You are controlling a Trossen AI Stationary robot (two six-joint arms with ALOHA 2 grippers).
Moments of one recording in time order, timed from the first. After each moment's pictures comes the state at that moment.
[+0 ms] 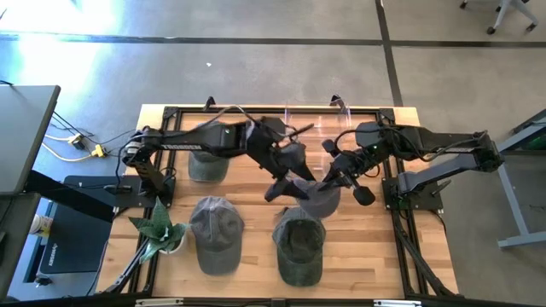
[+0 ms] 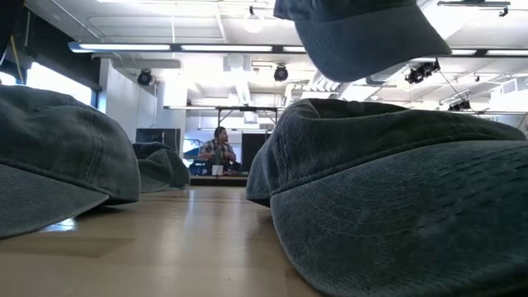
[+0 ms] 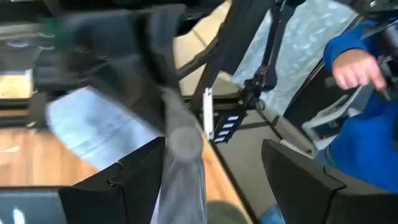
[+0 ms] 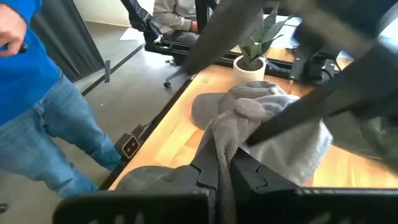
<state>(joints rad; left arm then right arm) 0.00 1.79 1.83 -0.38 0.54 -0.16 0.04 1.14 1.26 -0.56 -0.42 -0.11</state>
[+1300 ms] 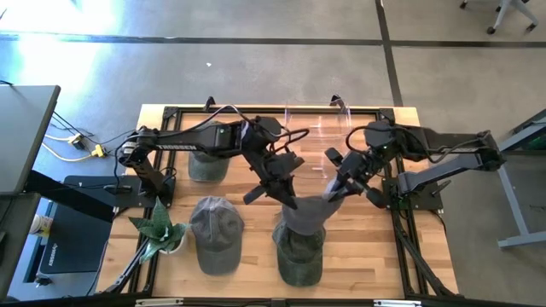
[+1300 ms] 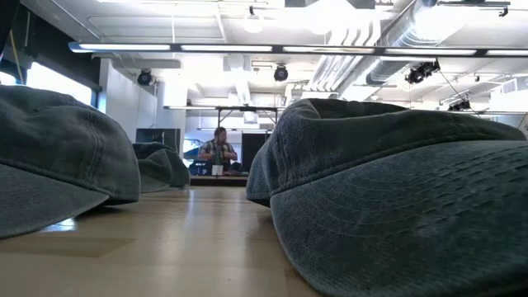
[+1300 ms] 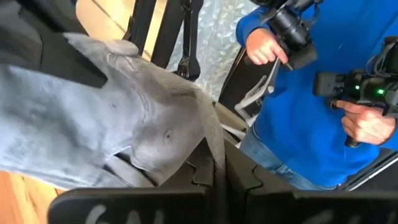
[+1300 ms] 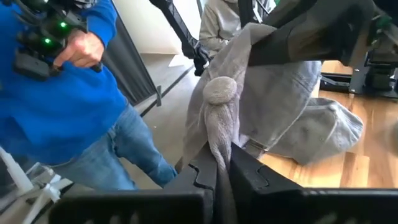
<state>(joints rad) -0.01 1.74 1.84 -0.39 0.84 -0.11 0.06 1.12 1.26 -0.49 -0.59 0.08</state>
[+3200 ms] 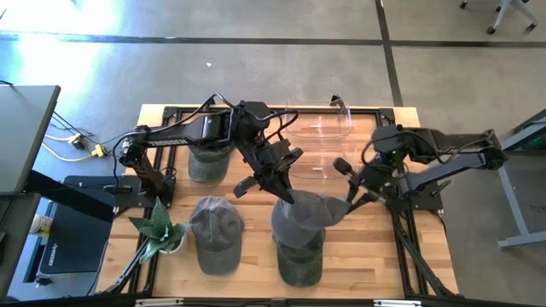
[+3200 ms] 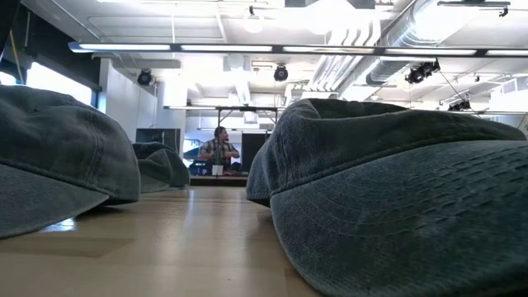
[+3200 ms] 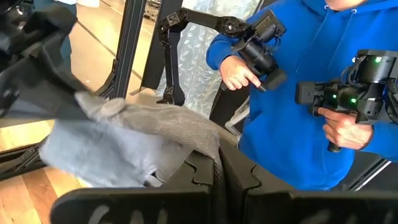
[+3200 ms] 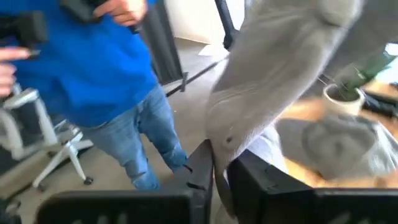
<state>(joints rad) -0.01 1.74 2.01 -0.45 0.88 -0.16 0.11 1.08 1.26 -0.56 -0.69 -0.08</state>
